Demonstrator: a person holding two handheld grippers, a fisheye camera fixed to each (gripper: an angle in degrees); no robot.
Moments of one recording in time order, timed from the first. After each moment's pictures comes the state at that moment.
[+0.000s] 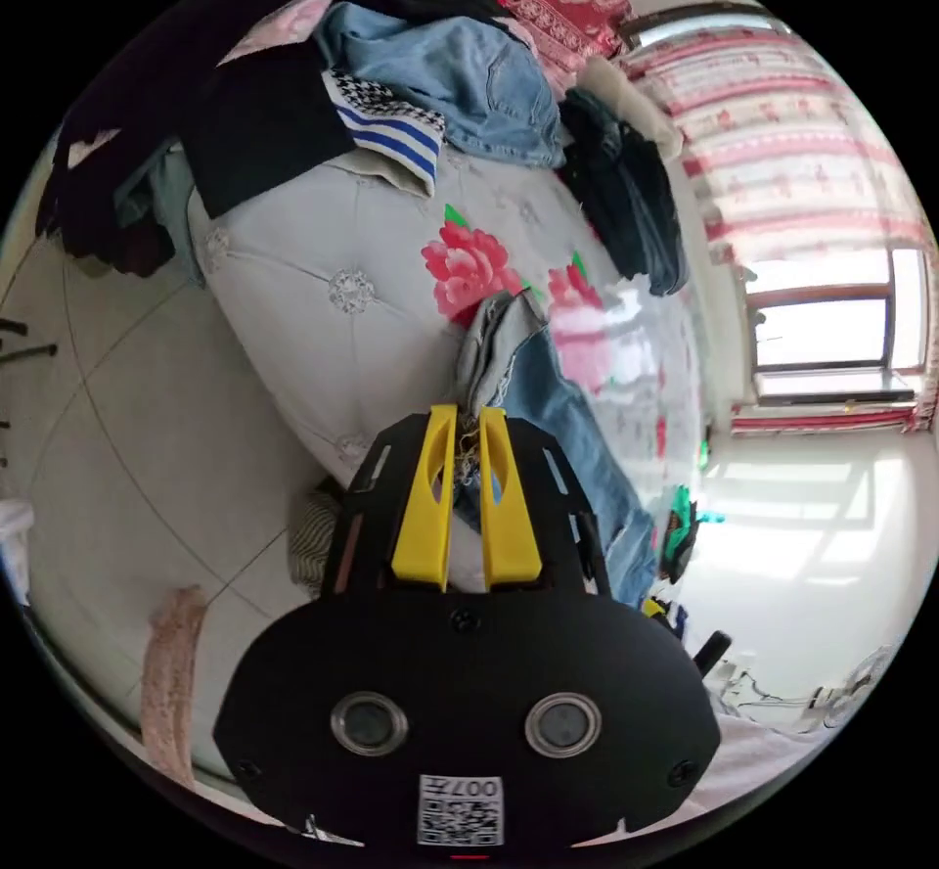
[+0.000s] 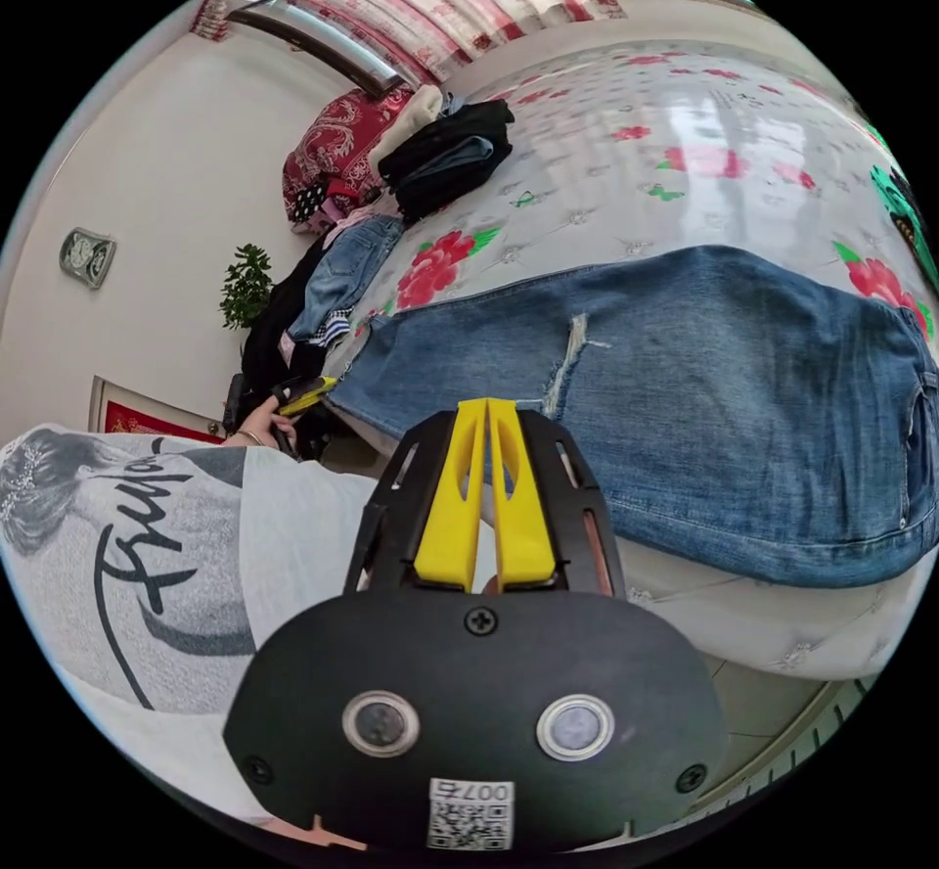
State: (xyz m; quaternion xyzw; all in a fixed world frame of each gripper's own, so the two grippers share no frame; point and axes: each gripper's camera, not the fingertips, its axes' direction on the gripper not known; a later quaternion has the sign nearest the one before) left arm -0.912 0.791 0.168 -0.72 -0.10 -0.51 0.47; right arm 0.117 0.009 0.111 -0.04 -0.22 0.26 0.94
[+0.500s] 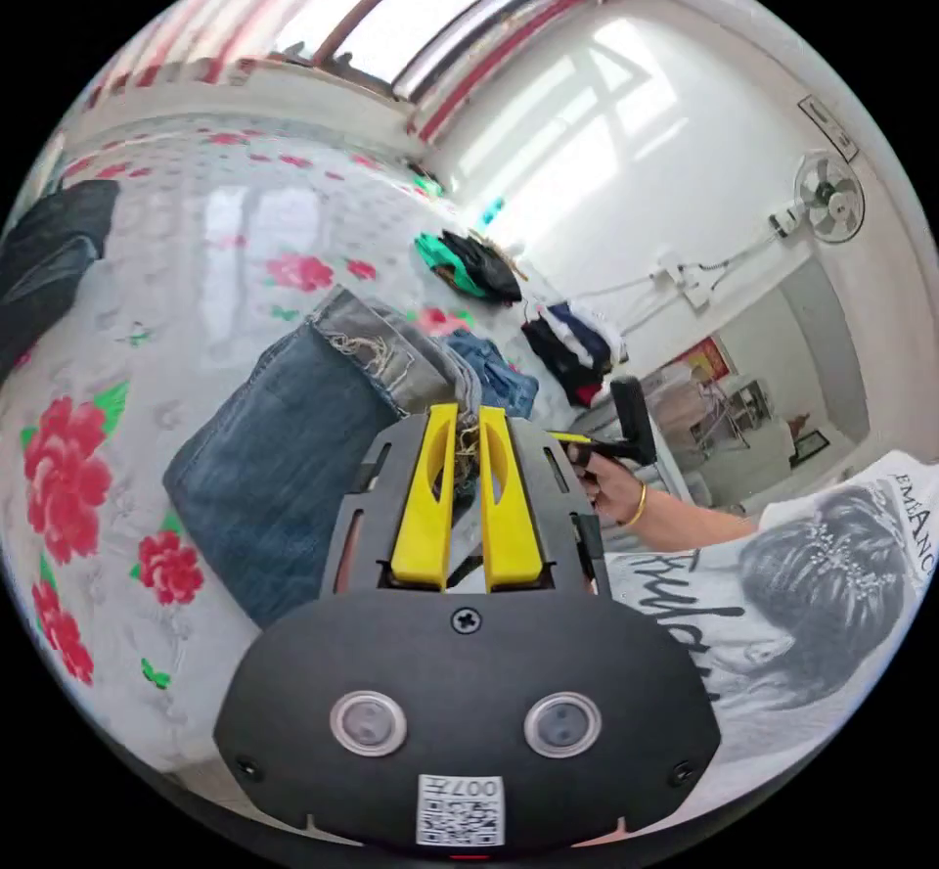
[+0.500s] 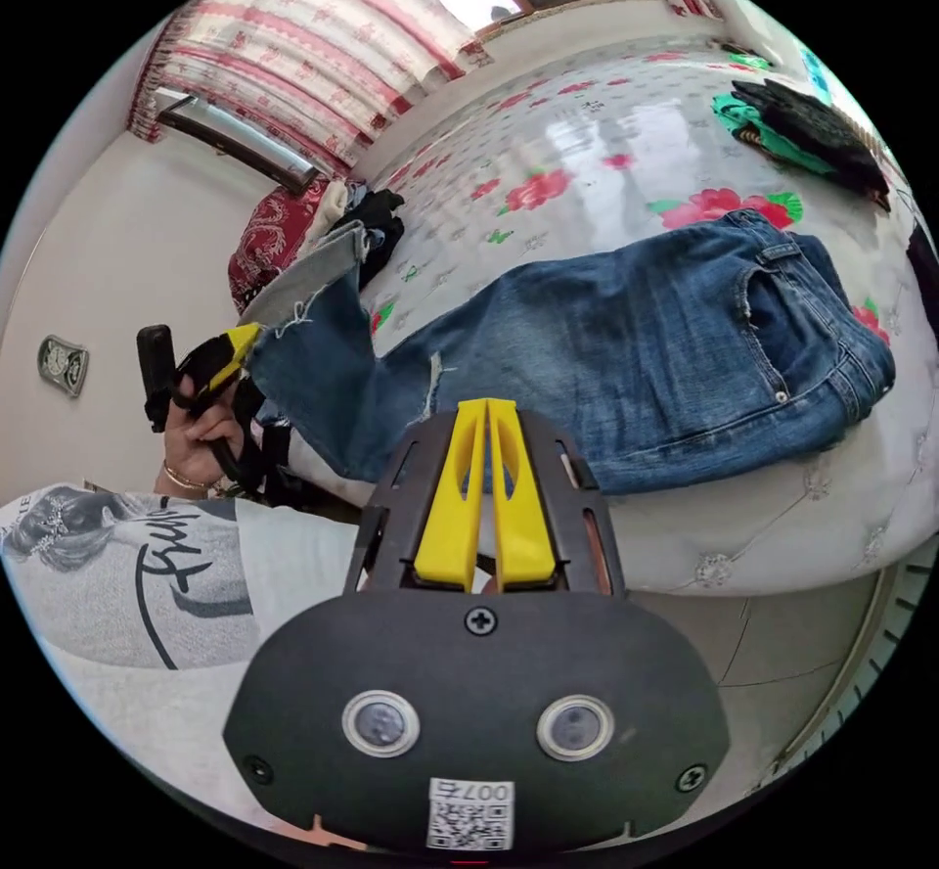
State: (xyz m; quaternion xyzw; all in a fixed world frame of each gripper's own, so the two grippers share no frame) left arm -0.520 0.687 0.300 -0.67 0.52 -0.28 0.45; right arm 0.244 0.096 -0.023 0.01 -0.15 0.39 0.91
